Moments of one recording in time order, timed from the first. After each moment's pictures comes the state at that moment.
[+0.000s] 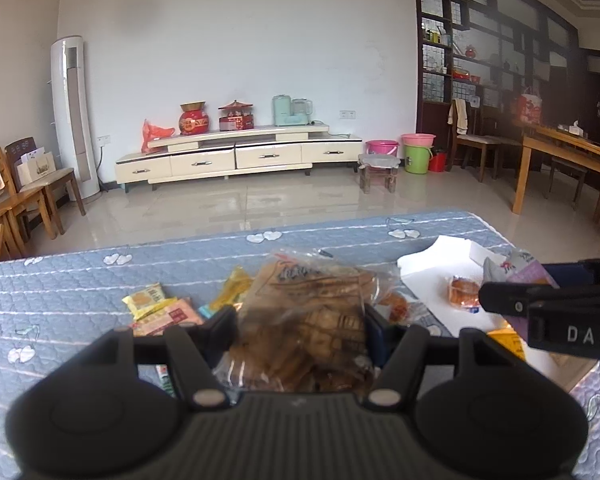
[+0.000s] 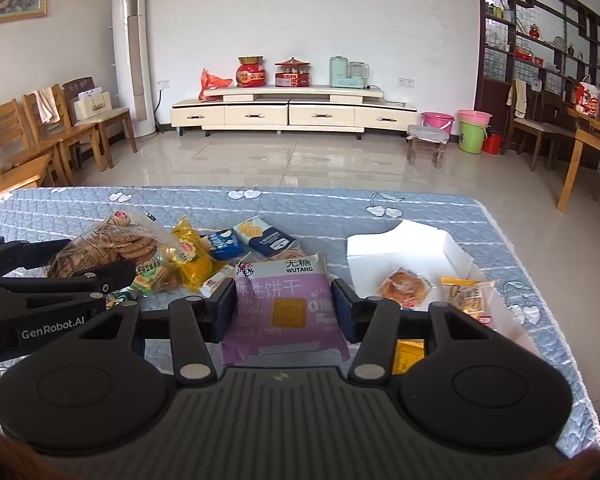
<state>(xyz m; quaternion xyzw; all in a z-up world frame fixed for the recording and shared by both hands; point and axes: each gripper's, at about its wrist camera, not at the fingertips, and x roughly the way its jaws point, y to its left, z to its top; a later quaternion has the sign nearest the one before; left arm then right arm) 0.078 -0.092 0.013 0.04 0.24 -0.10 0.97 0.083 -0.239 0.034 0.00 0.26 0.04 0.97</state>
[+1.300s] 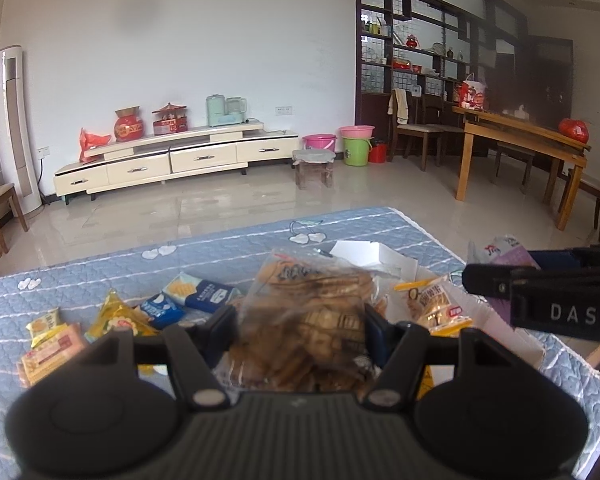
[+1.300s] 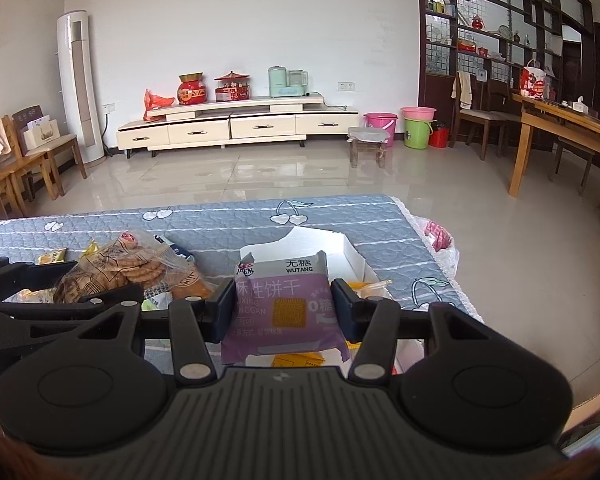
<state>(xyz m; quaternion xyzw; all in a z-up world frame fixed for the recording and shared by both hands) 0.094 -0.194 0.009 0.06 0.24 -0.18 0.95 0.079 -0.318 0.039 0.03 0.24 -0.04 0.97</state>
